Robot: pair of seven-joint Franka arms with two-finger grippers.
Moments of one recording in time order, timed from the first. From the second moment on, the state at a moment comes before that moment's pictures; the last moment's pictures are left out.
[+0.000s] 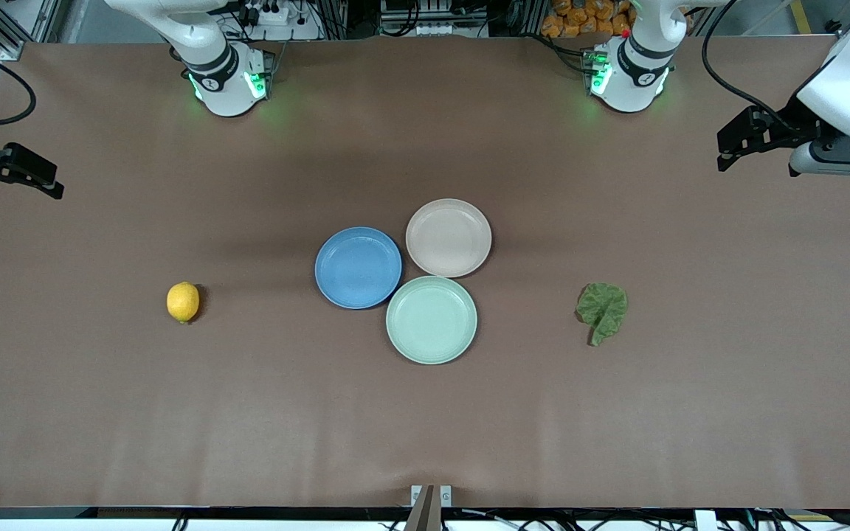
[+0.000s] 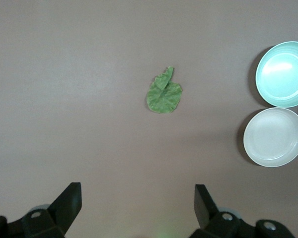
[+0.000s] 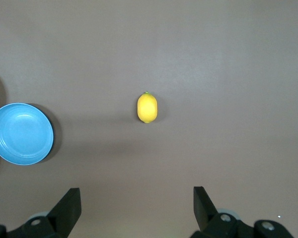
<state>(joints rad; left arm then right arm) -0.04 -0.04 -0.14 -1.53 0.00 1.50 -0.08 0.04 0.00 -0.08 -1.53 -0.01 1.51 -0.03</state>
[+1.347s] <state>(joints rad) -0.04 -0.03 -0.14 -1.53 0.00 1.49 -0.08 0.04 0.01 -0.08 -1.53 -0.01 1.51 -0.03</state>
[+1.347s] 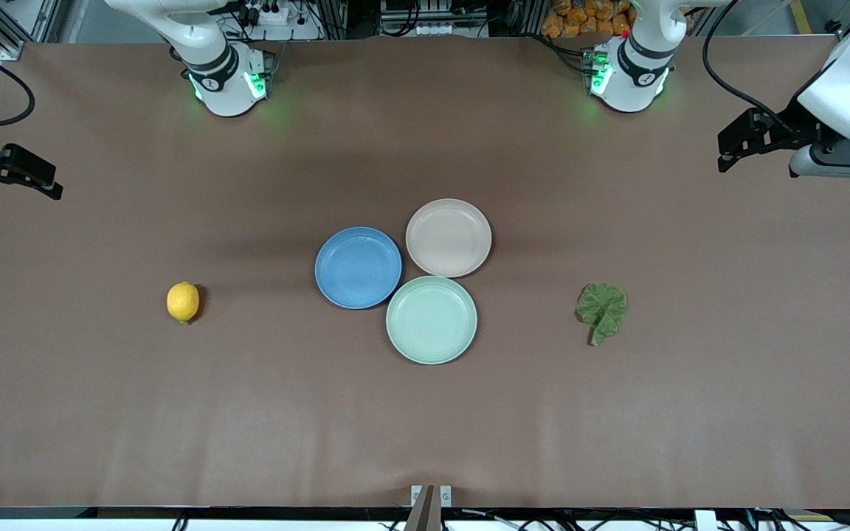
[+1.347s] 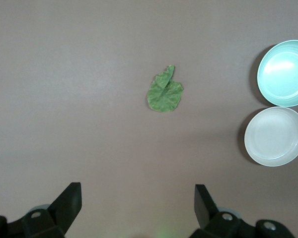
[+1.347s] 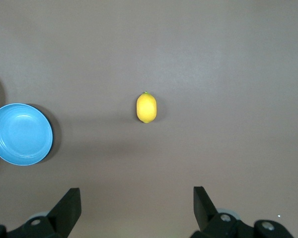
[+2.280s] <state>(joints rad) -0.05 0.01 -0.14 -1.53 0.00 1.49 -0.08 0.04 0.01 -0.08 -1.53 -0.01 1.51 -0.03</state>
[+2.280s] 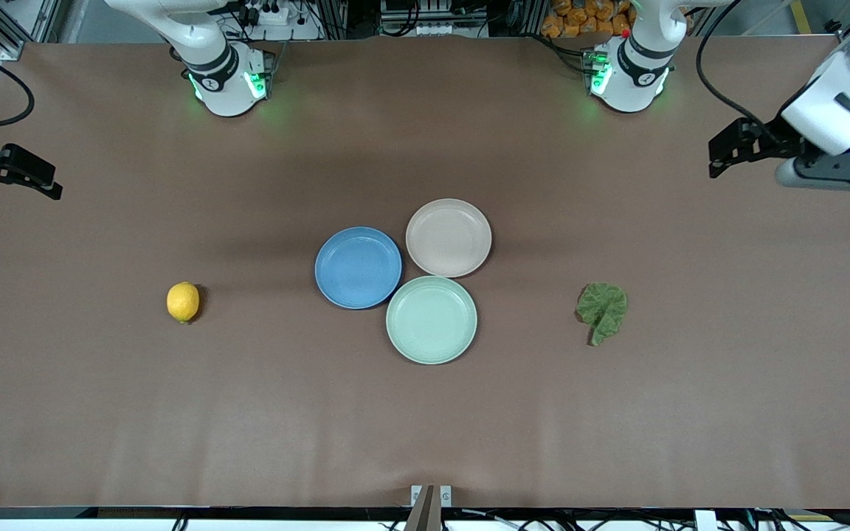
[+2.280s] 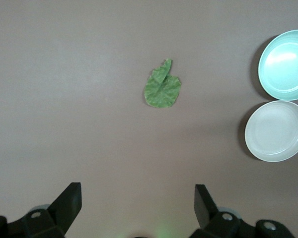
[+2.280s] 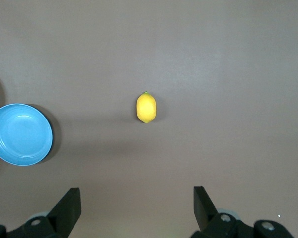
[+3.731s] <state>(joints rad) -0.08 0.31 -0.17 -1.58 0.02 1.76 0.07 0.04 0.01 -0.08 -1.53 -0.01 1.51 -0.03</state>
